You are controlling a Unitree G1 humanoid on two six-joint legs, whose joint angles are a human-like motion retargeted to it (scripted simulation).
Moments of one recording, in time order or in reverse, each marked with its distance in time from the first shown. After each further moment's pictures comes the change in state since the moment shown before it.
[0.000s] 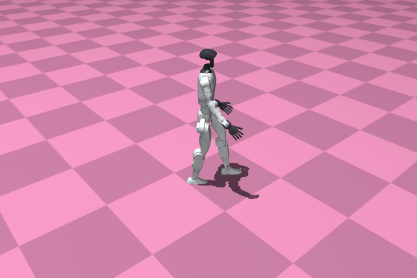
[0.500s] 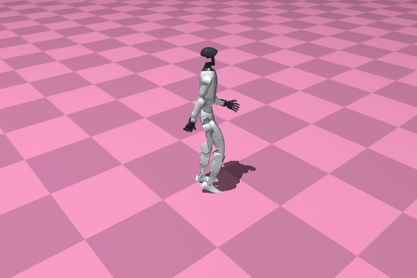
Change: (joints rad) left arm -0.128 -0.004 -0.108 -0.040 -0.011 0.011 0.030; right arm 0.605 0.190 -0.017 0.553 -0.119 0.121 0.234; waist -0.142 0.131 -0.014; left_leg 0.434 0.004 -0.141 -0.051 -0.262 -0.037; right_leg -0.423 -0.077 -0.315 0.503 0.175 0.353
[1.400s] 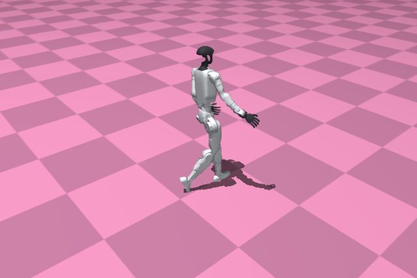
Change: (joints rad) left arm 0.087 -0.094 0.214 0.145 -0.016 0.051 0.010; right arm -0.550 -0.360 -0.152 -0.432 0.292 -0.151 -0.314; waist 0.199 -0.091 0.017; left_leg -0.325 0.019 0.255 0.165 0.015 0.139; right_leg 0.393 0.130 -0.077 0.017 0.322 0.117
